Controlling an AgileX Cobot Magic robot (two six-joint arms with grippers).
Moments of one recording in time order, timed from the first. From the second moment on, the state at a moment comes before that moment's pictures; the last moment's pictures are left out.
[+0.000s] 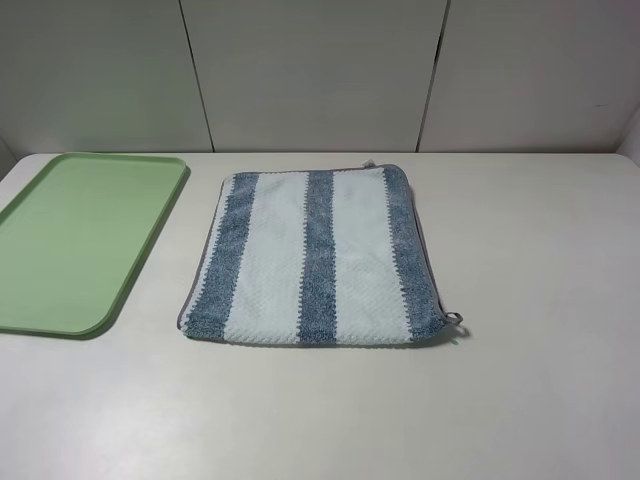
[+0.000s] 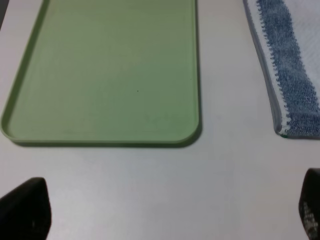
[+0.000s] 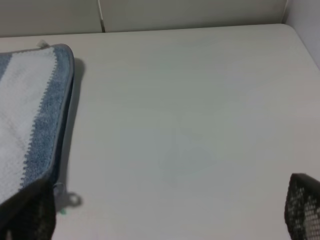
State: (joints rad) left arm -0.02 -0.01 -0.48 0.05 1.06 0.03; right arm 0.00 -0.01 -0.50 0.00 1.02 0.07
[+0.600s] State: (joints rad) left arm -0.02 -0.01 -0.48 0.05 1.06 0.03; right arm 0.00 -0.01 -0.50 0.00 1.02 0.07
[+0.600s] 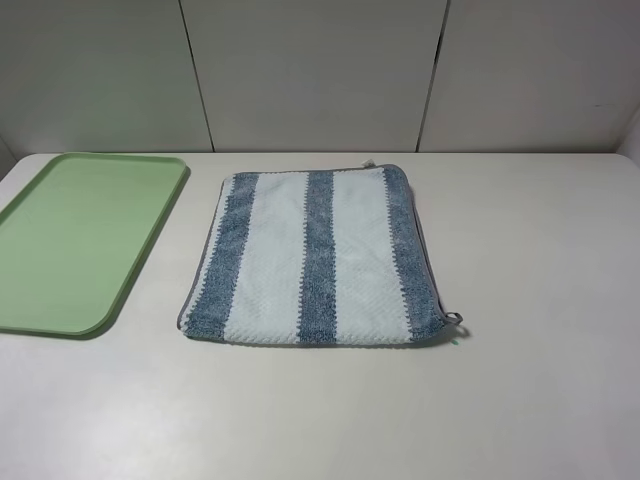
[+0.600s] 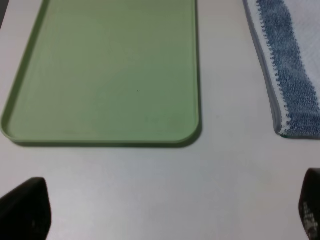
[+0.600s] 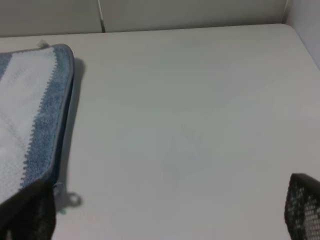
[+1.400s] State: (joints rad) left arm -0.02 -0.01 -0.48 0.05 1.06 0.03; right arm 0.00 -0.01 -0.50 0.02 1.02 0.07
